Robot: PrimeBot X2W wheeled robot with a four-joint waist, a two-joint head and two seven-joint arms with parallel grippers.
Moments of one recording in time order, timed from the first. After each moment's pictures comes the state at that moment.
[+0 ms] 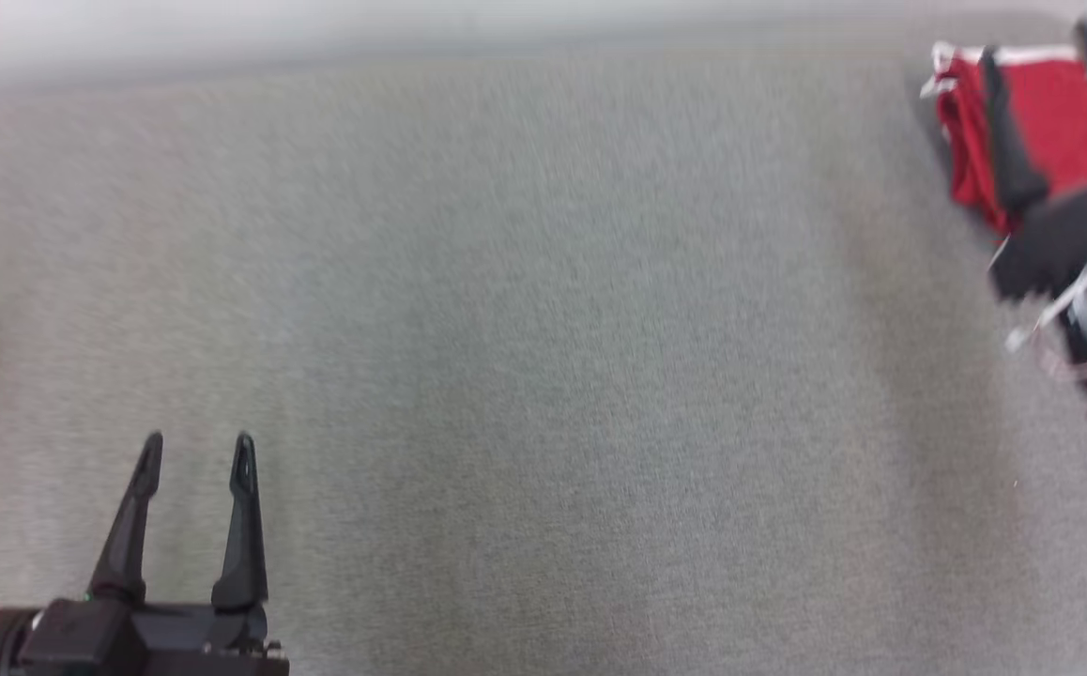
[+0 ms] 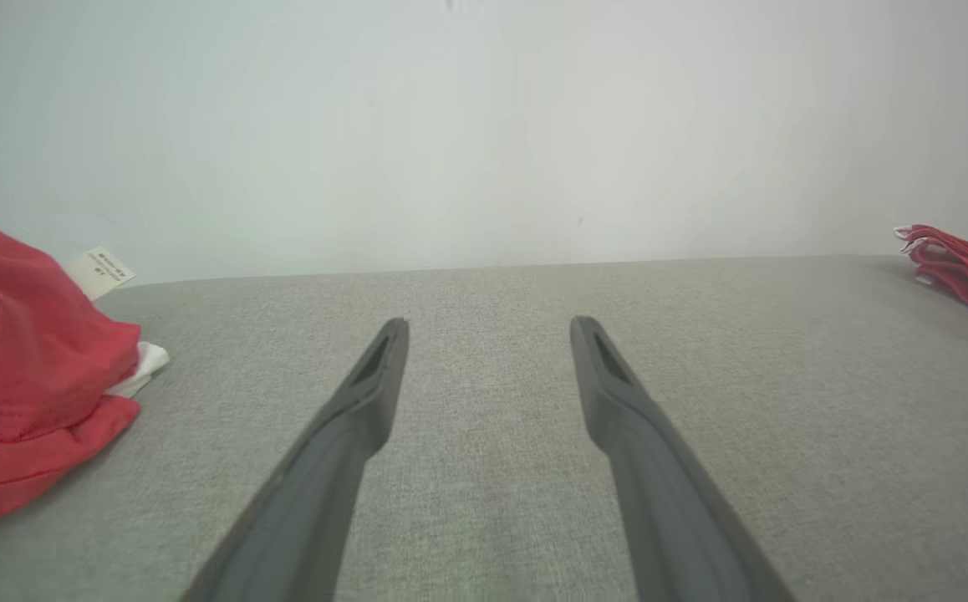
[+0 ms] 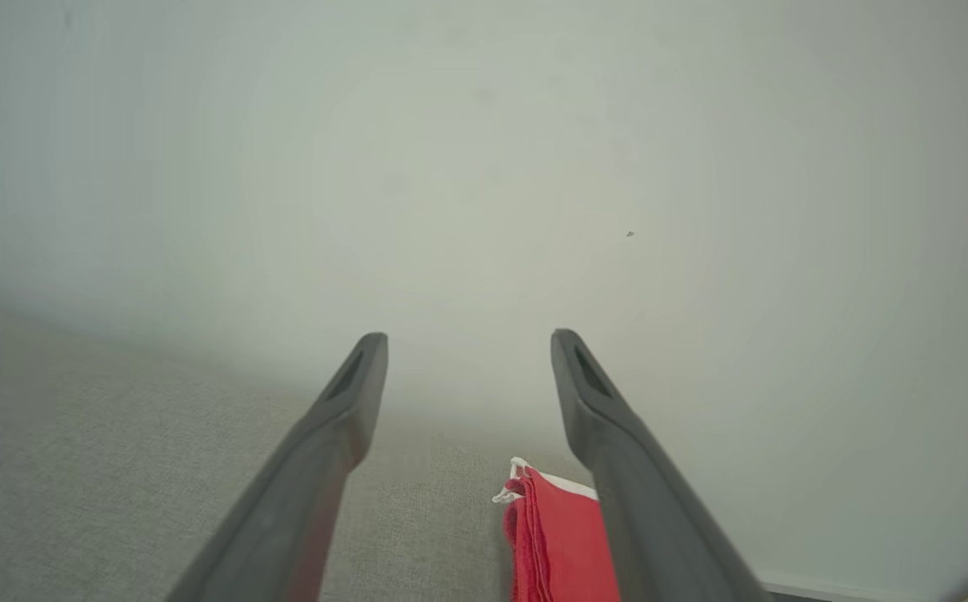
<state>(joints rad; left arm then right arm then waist) -0.05 0.15 -0.02 -0.05 -0.18 -0.08 -0.26 -0.92 -0.46 0.31 0.72 0.26 0.13 -0.26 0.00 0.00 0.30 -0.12</state>
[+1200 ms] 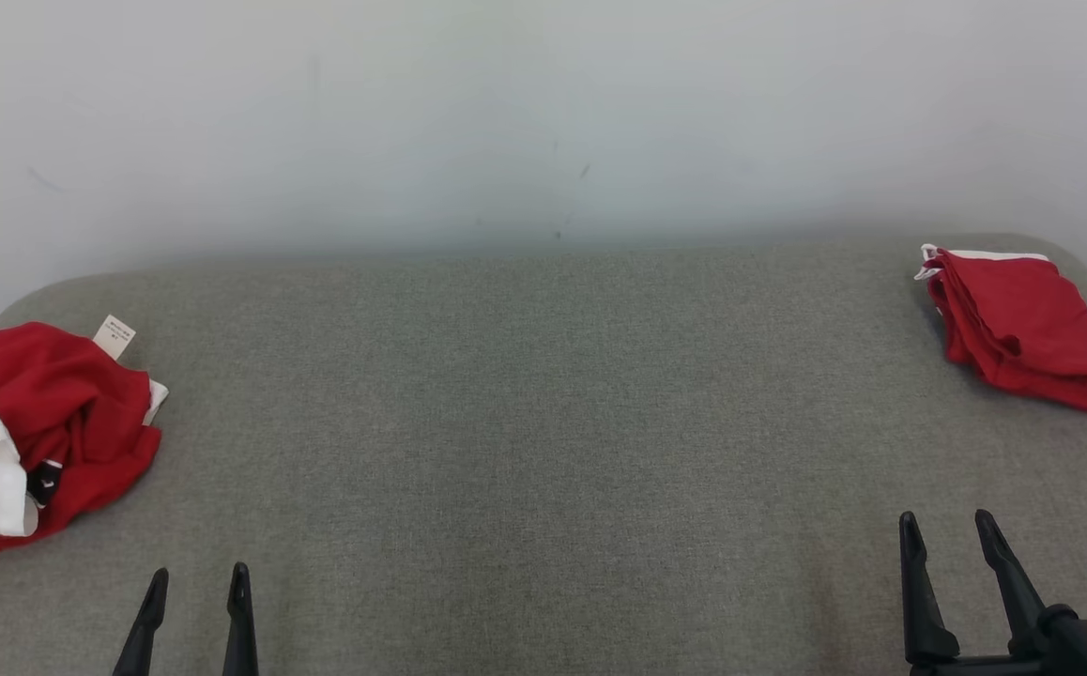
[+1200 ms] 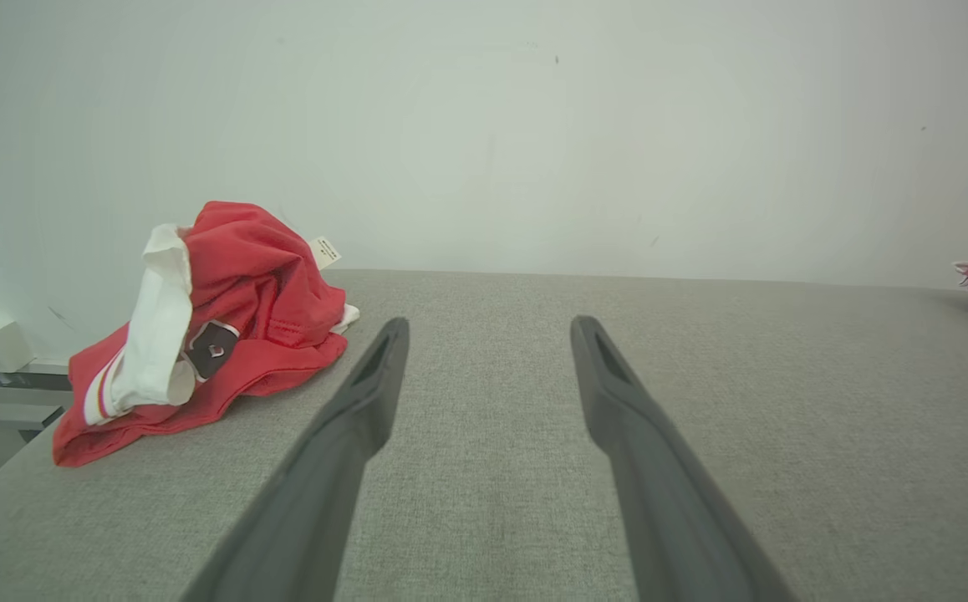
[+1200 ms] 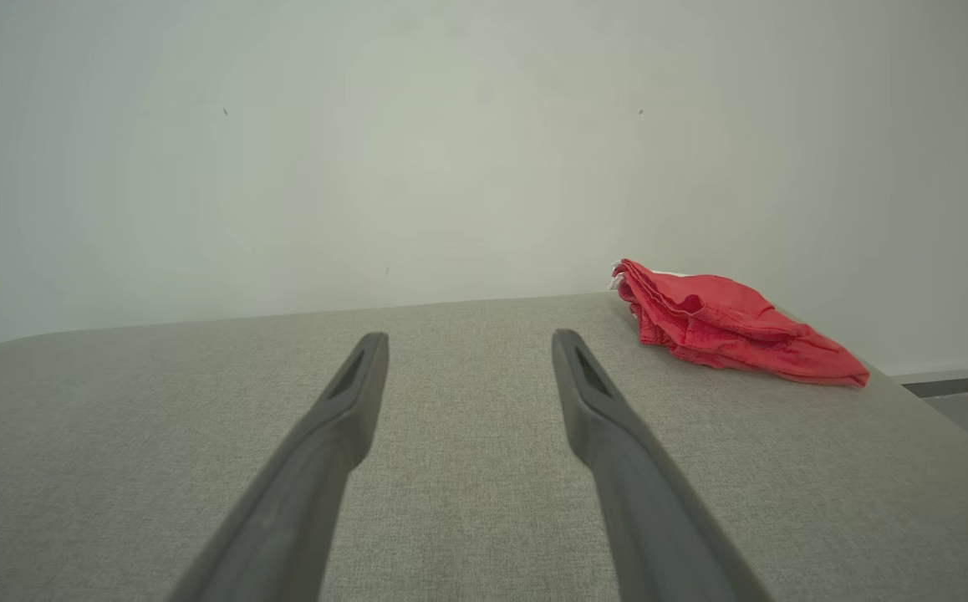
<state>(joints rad) 0.09 0.11 0.05 0.10 -0.18 -0.11 -0.26 0.08 -0.09 -0.05 0.09 0.15 0.13 -0.23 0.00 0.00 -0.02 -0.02</state>
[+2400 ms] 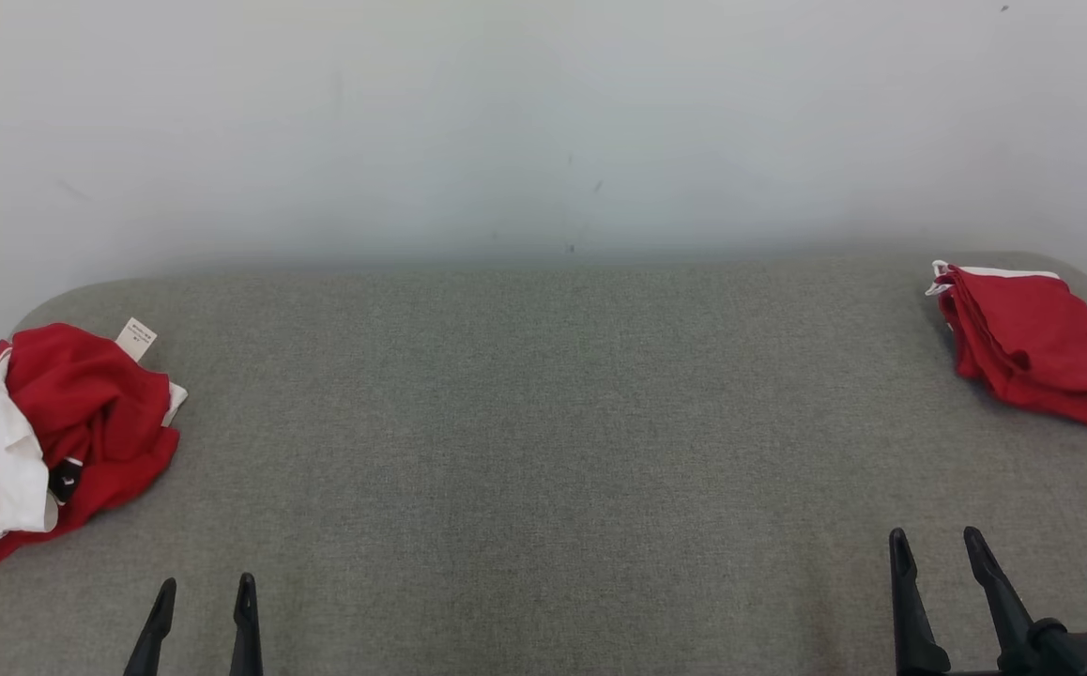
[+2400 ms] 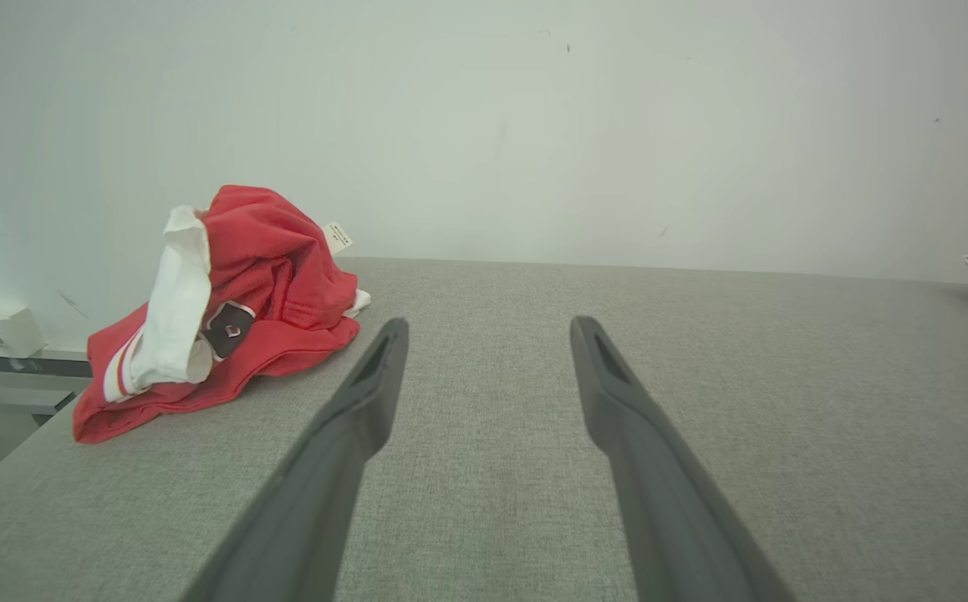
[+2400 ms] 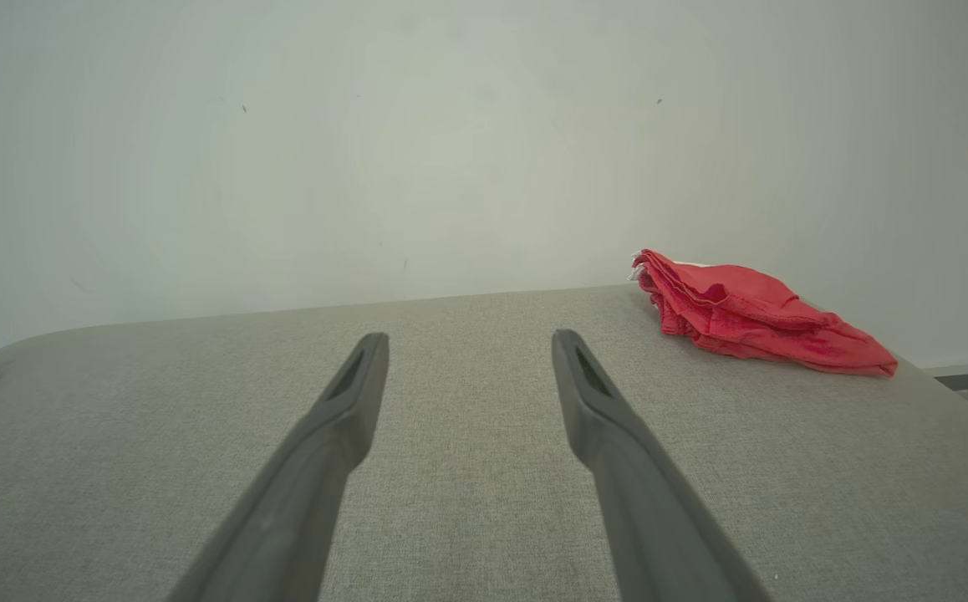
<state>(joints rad) 0.08 0.12 0.04 0.14 -0.18 -0.12 -0.26 0.10 -0.08 -0.04 0.10 0.17 0.13 -0.23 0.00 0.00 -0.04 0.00</state>
